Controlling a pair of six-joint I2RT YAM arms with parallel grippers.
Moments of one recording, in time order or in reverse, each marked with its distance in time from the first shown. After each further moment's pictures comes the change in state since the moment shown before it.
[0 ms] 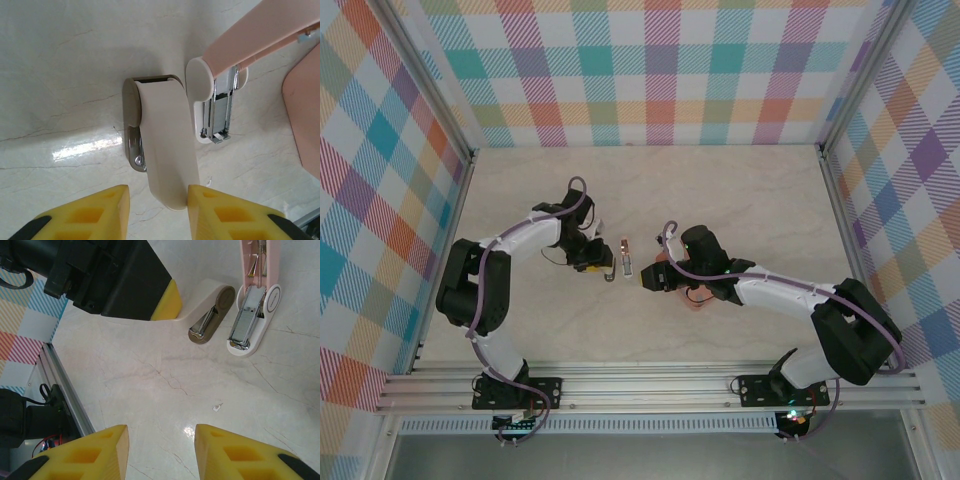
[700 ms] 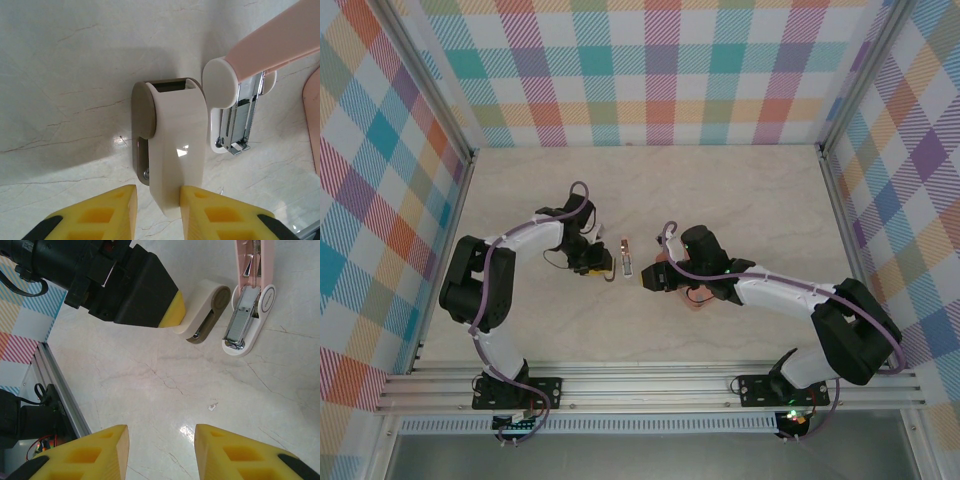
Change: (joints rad) left arm -0.003 0.030 -0.034 0.049 -0.006 -0.007; right arm 0.000 0.000 0.002 -0.012 0.012 -0.015
